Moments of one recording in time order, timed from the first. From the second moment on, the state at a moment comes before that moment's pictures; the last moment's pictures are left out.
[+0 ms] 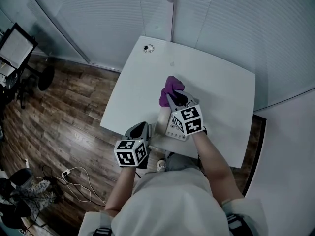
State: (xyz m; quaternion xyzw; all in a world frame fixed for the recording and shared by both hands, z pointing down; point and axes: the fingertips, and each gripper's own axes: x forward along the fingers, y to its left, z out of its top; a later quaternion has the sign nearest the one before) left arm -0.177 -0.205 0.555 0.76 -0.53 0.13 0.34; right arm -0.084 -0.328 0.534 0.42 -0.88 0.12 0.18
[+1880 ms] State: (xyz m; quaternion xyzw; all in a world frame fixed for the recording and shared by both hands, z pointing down) left arm -0.183 -0.142 0.547 0.77 -0.54 0.12 0.33; right arm -0.107 -0.213 0.558 0.37 -0.90 0.14 0.21
